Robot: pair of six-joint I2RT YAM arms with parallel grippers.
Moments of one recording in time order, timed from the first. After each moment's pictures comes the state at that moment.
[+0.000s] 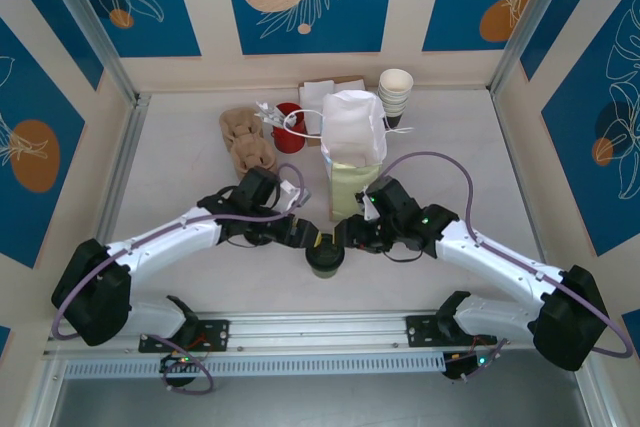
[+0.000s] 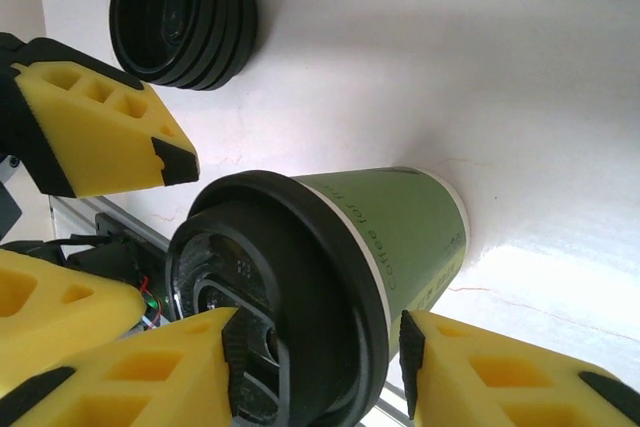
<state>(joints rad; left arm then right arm) -0.70 1.34 0.83 -0.39 0.66 -0.42 0.74 1.11 0.76 -0.57 -0.37 0.84</state>
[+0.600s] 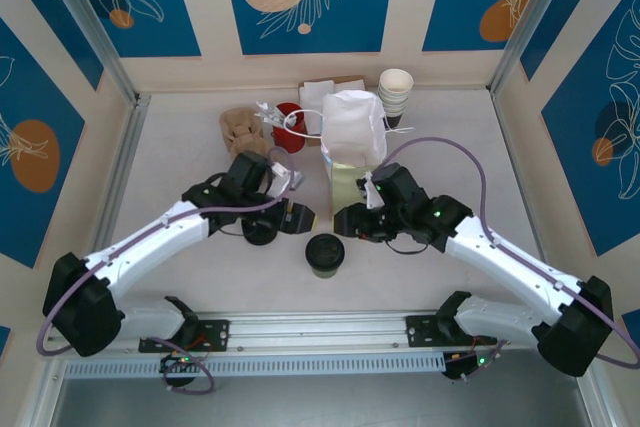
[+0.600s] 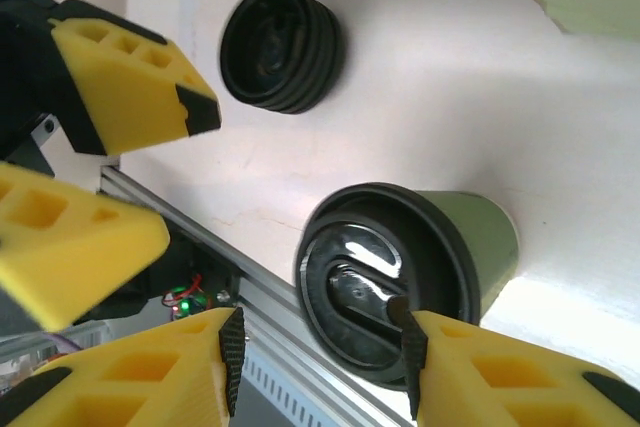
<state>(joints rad) -0.65 1.26 1.00 -0.55 0.57 -0.38 0.74 1.05 0.92 -0.69 -0.37 0.80</state>
